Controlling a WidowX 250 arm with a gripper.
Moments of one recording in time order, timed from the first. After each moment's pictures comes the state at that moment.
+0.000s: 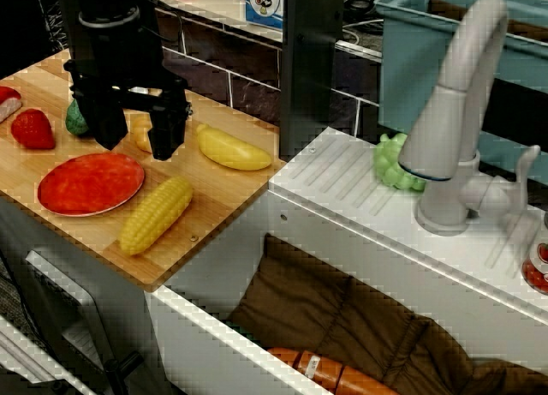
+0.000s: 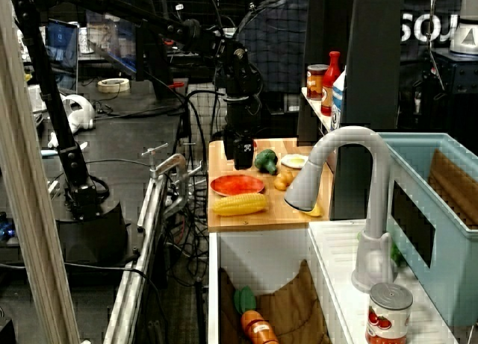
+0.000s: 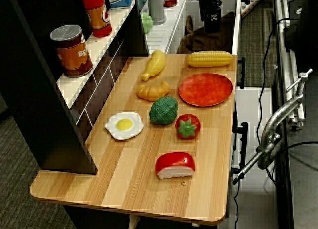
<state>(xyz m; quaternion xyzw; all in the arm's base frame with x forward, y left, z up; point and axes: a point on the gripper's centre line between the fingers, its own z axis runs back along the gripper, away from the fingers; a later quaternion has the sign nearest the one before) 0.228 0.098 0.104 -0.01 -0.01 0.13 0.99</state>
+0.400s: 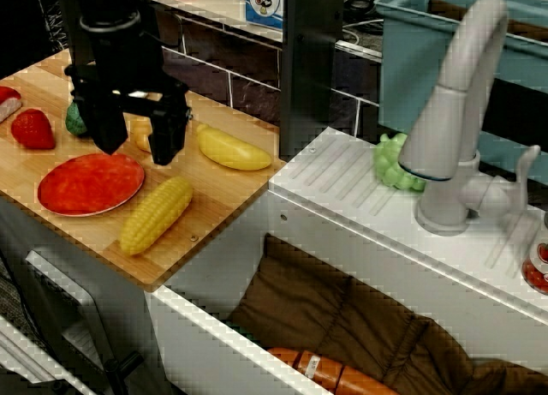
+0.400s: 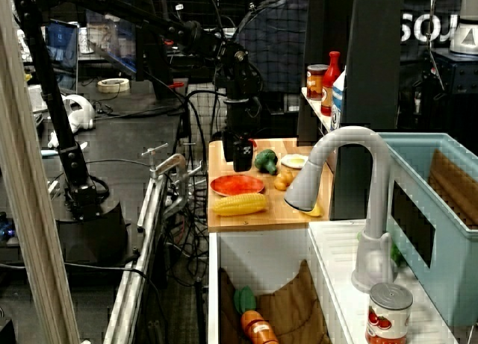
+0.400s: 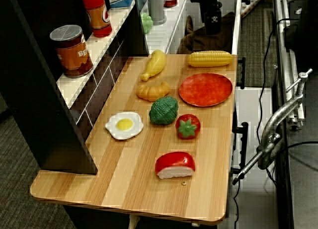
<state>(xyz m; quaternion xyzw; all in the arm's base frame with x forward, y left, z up) 0.226 0.097 0.099 -0.01 0.00 0.13 0.99</state>
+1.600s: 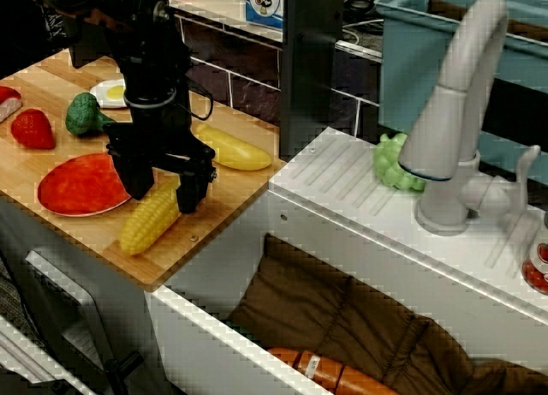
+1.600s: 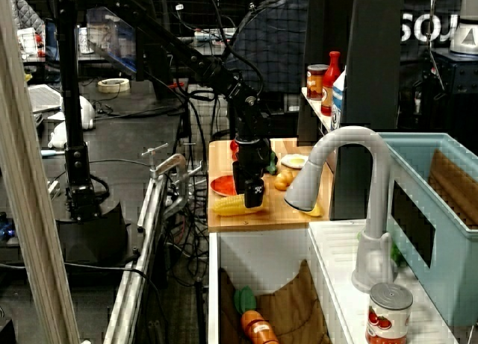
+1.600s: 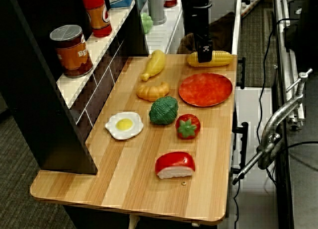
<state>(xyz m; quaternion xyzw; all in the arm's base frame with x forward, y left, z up) 0.243 0.097 0.038 0.02 -0.01 0.13 0.99</state>
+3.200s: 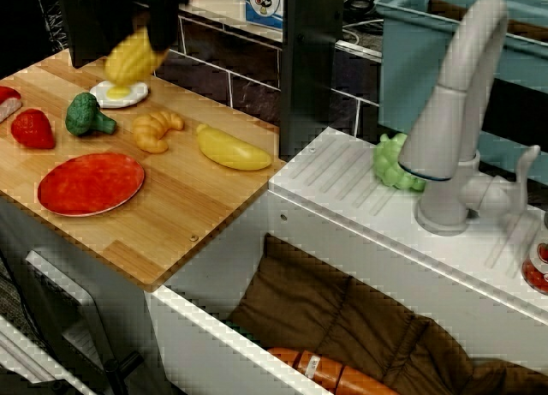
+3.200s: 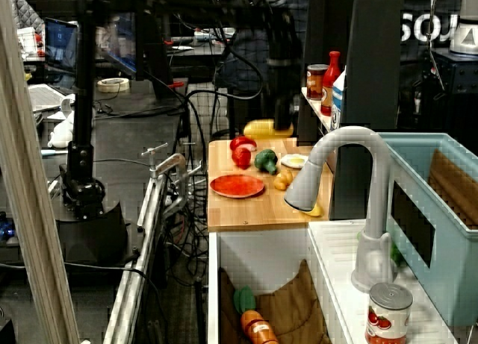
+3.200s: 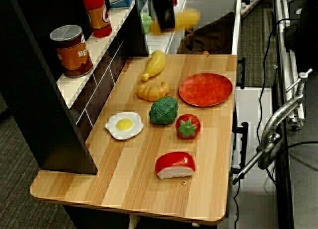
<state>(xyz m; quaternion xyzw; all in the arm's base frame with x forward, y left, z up) 0.294 0.175 0.124 -0.02 0.04 0.20 0.98</state>
